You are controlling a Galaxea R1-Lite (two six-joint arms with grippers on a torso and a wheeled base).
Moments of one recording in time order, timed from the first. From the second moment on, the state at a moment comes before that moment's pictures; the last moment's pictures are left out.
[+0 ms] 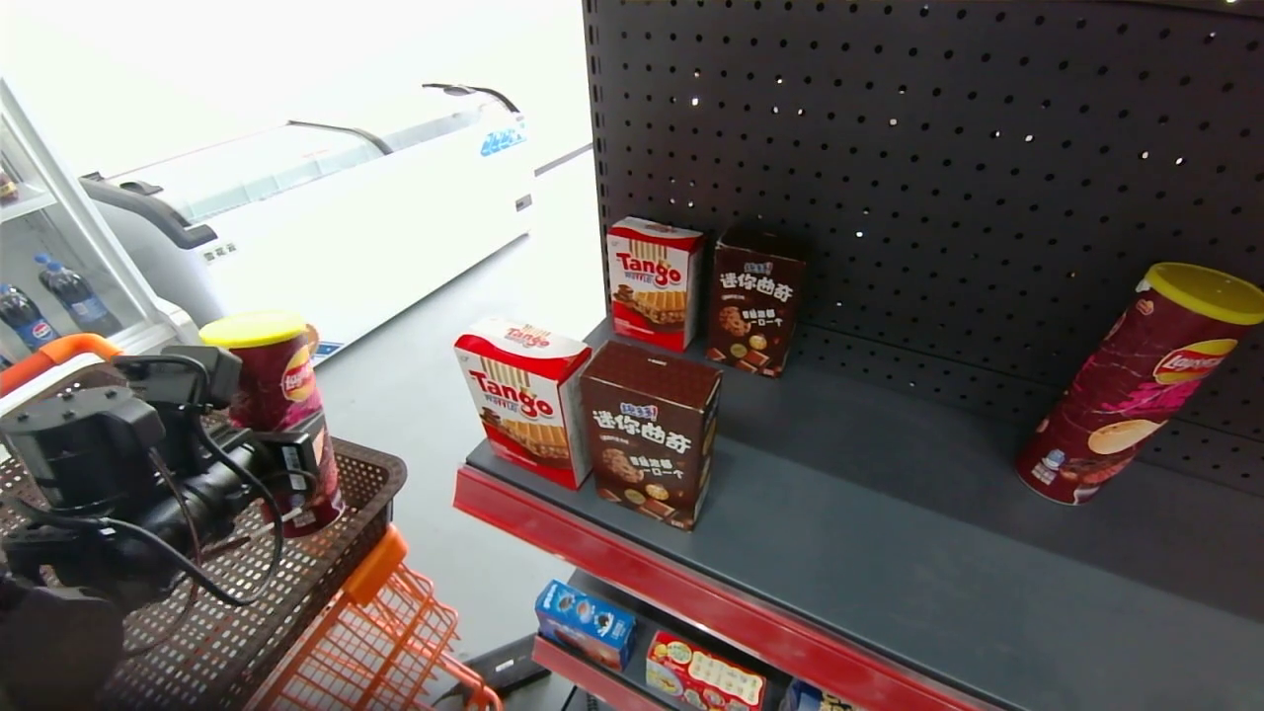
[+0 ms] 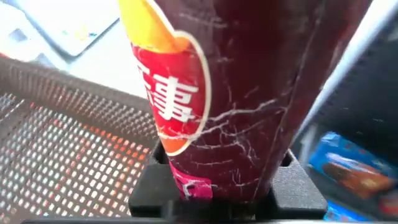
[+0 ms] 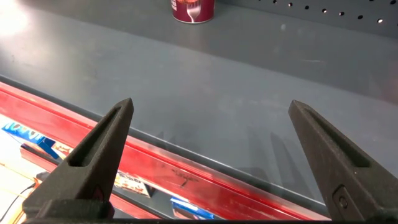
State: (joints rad) left arm 0.11 1.78 -0.44 -1.22 -0.03 0.06; right arm 0.00 0.00 0.00 0.00 -0.06 0.00
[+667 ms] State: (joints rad) left arm -0.01 1.36 -0.37 -1.04 -0.32 0.07; right arm 0.00 0.00 0.00 0.00 -0.06 0.00
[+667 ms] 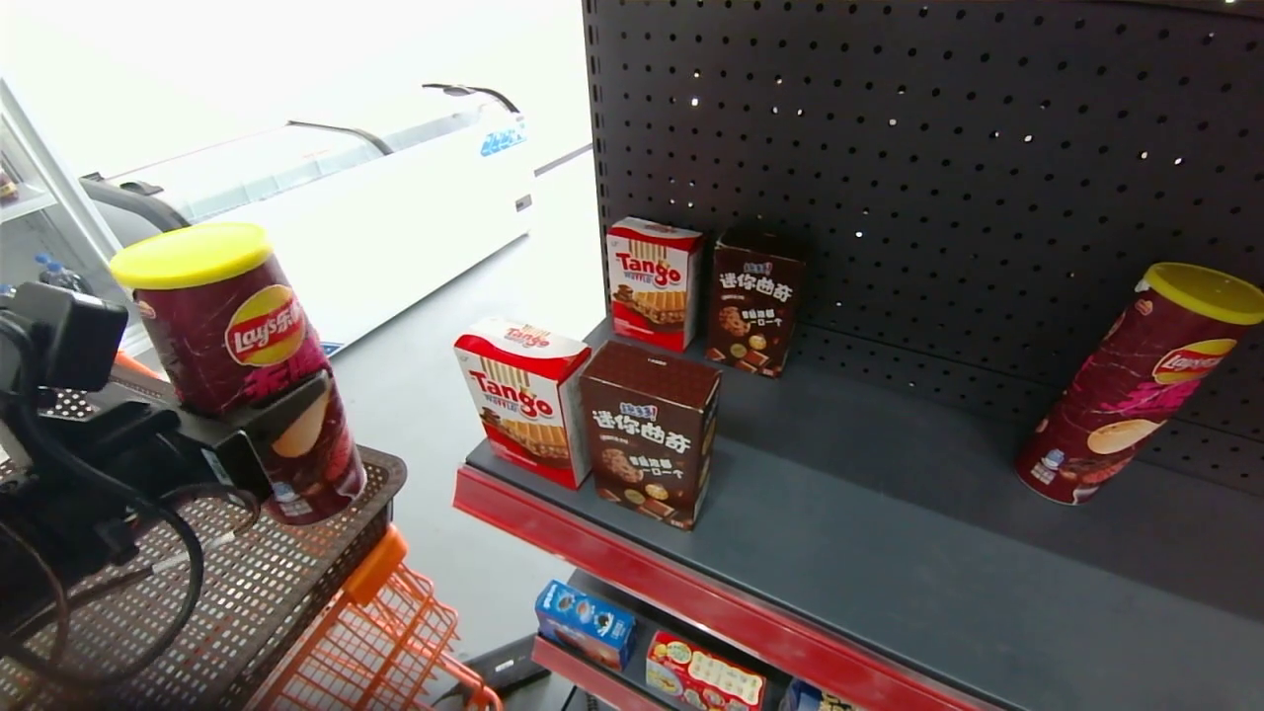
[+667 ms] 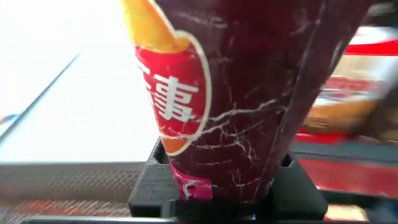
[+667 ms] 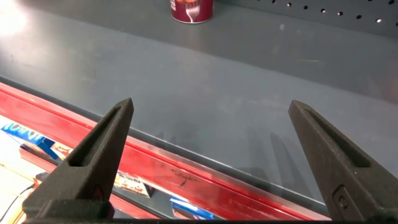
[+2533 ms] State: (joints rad) left arm -0.31 1.18 -0.15 -1.02 -0.76 0.03; right arm 0.00 0.00 0.00 0.00 -0.06 0.00
